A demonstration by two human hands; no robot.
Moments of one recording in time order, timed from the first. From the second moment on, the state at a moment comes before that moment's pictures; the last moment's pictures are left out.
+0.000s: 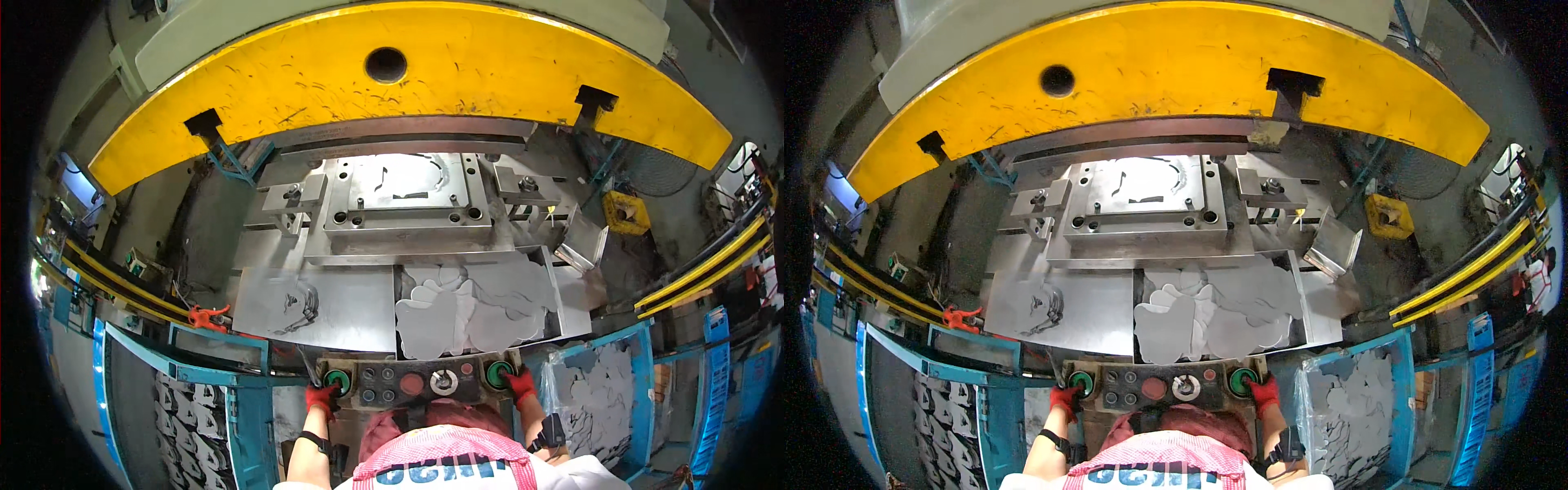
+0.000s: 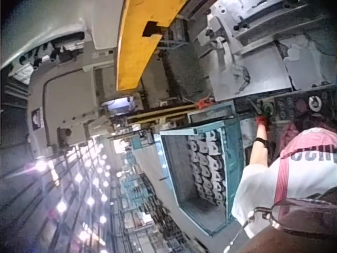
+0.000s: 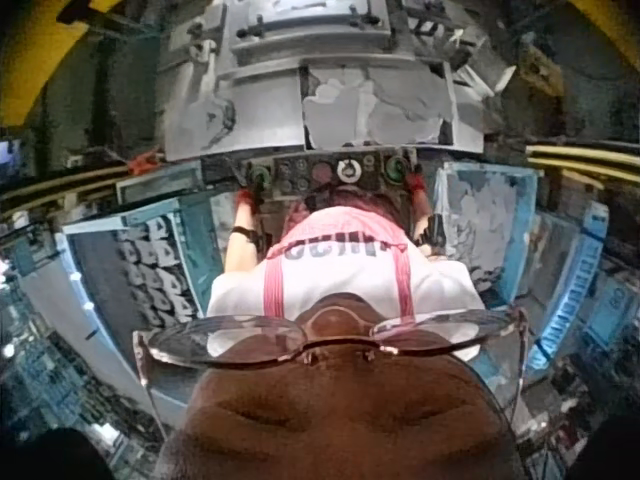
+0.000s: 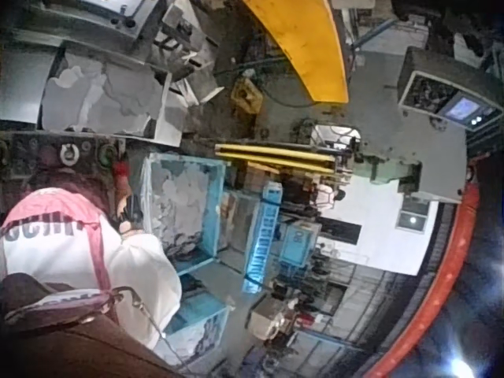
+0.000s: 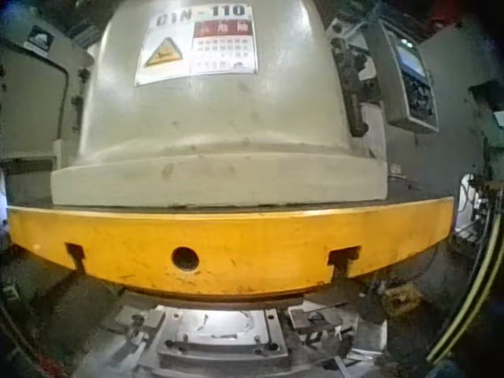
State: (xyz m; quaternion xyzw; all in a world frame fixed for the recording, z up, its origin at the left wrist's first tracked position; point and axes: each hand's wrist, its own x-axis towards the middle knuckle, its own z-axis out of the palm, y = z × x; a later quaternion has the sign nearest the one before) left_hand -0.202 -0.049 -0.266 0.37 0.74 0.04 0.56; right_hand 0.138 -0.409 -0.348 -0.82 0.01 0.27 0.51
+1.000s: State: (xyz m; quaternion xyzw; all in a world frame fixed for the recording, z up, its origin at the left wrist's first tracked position) left_hand -0.213 -0.053 -0.285 0.35 0.75 0.10 0.55; right_hand 0.154 -0.432 -0.383 -0.78 -0.02 0.27 0.57
